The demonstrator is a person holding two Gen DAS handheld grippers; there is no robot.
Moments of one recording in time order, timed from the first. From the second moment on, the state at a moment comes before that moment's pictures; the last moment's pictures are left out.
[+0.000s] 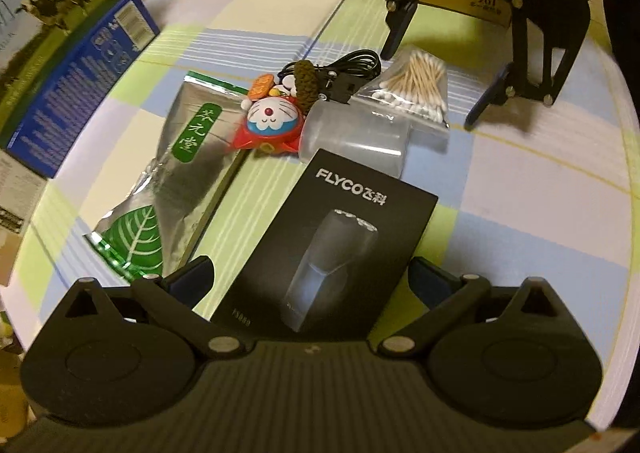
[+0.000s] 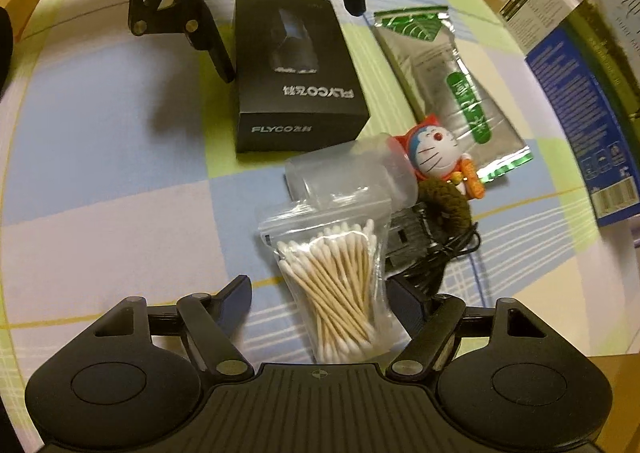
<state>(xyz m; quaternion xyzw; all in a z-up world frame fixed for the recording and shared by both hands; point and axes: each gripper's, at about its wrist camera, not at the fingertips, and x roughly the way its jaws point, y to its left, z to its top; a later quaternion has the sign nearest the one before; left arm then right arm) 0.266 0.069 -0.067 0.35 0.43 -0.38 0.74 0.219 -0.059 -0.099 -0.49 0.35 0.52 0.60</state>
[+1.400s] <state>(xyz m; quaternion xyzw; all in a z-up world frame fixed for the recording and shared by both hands) 0.189 0.018 -0.071 0.17 0.49 -0.24 0.82 0.165 -0.132 -0.088 -0.16 0.47 0.34 0.80</state>
